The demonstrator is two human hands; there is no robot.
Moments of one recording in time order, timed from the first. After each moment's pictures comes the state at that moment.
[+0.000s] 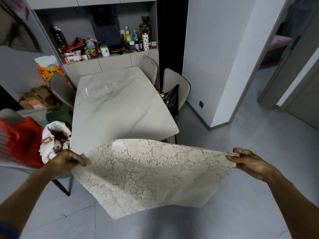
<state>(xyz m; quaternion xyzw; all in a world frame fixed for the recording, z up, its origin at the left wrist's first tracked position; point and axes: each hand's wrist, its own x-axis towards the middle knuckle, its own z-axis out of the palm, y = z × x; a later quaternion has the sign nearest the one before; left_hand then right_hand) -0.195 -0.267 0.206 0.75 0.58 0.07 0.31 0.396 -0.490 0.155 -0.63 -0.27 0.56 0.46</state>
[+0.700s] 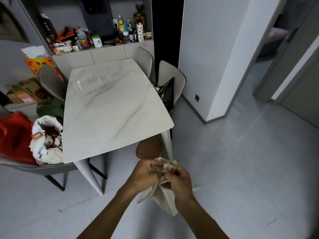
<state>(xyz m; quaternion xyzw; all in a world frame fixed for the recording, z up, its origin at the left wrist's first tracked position) 0.033 -0.390 0.149 0.73 0.43 0.16 0.50 0.148 -0.475 0.140 -0.63 -0.10 0.51 0.58</state>
